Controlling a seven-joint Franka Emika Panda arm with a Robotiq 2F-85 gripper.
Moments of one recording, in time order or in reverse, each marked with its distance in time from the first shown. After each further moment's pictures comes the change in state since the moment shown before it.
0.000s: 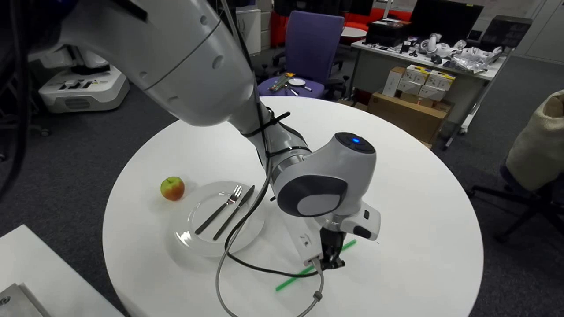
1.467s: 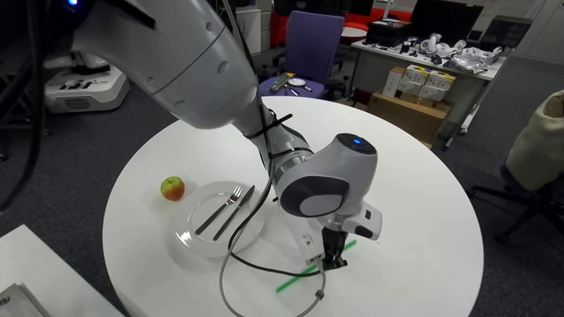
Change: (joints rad) arm -0.001 0.022 0.001 0.027 0.001 0.000 0.011
